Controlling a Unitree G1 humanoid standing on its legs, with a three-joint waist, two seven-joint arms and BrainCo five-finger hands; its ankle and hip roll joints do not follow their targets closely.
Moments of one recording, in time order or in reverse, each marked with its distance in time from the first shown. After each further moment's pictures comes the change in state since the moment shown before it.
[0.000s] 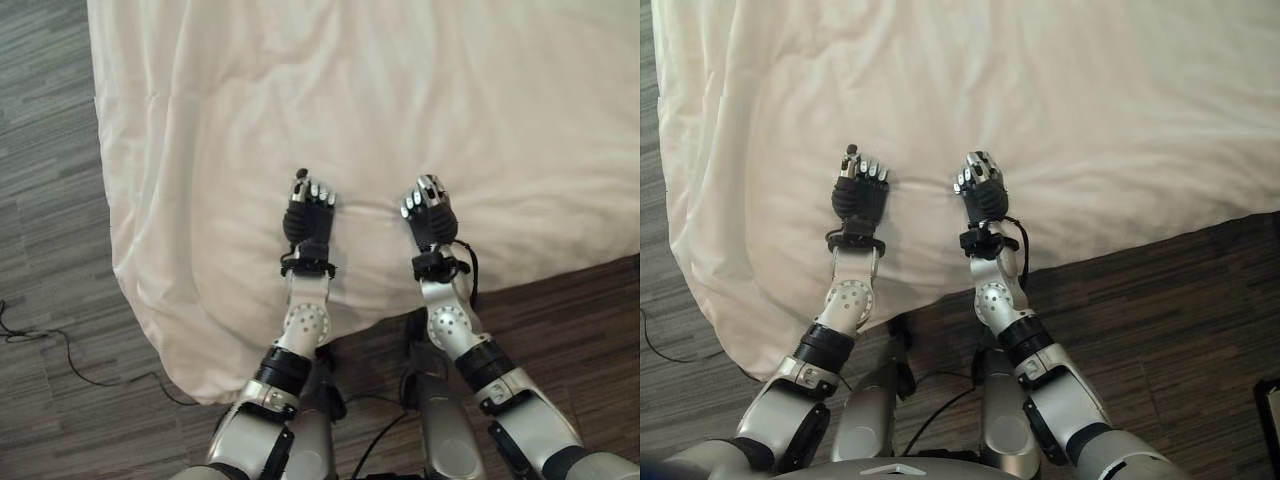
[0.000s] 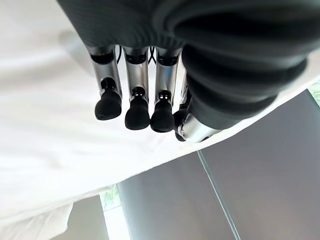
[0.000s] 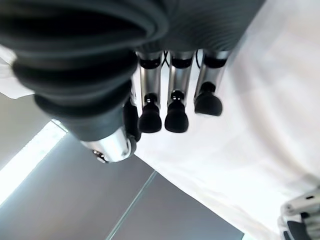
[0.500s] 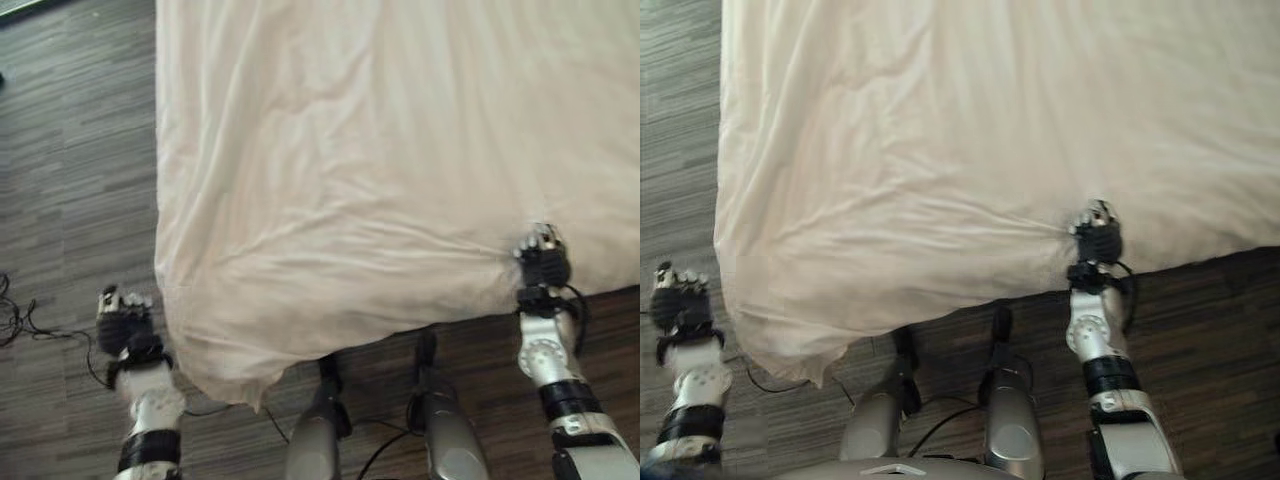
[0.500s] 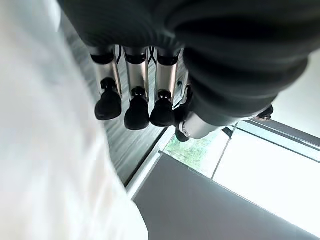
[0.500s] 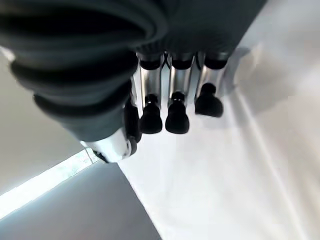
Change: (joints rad) left arm 0.509 0.396 0.583 0.241 0.037 0.057 -0.084; right arm 0.324 -0.313 -0.497 0.111 -0.019 0.081 0.045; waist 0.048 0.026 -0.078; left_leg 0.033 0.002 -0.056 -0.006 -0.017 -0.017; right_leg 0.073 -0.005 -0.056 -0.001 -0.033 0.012
